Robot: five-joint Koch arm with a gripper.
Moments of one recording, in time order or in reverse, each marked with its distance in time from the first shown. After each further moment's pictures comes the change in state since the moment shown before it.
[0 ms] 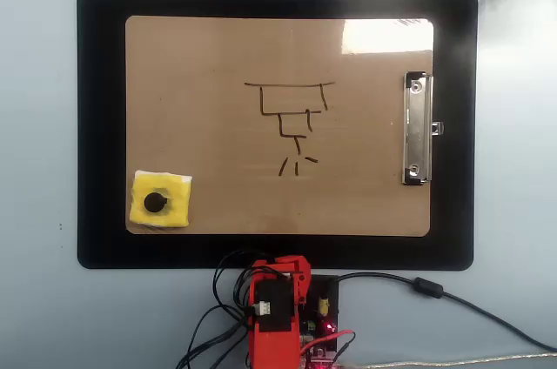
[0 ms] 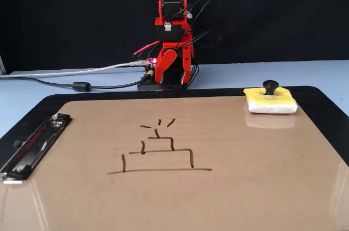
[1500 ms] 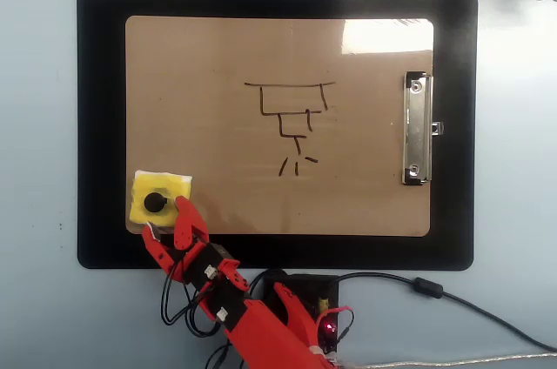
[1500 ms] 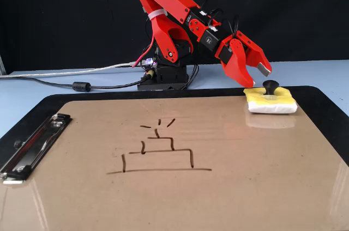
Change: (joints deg) arm -54.1 -11.7 8.3 -89.8 -13.5
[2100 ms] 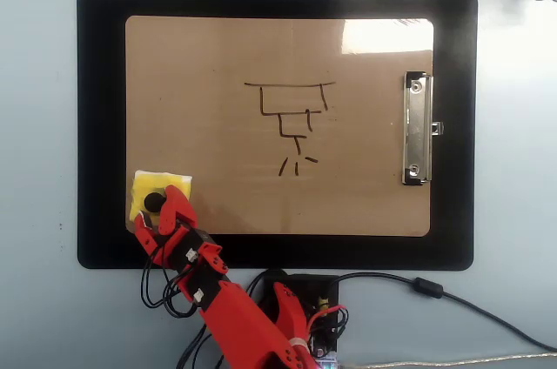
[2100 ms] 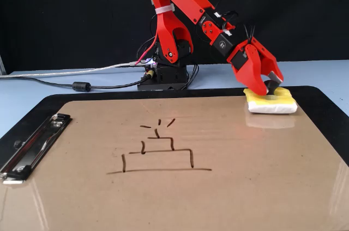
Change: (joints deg) arm 0.0 -14.3 -8.3 -0.9 2.8
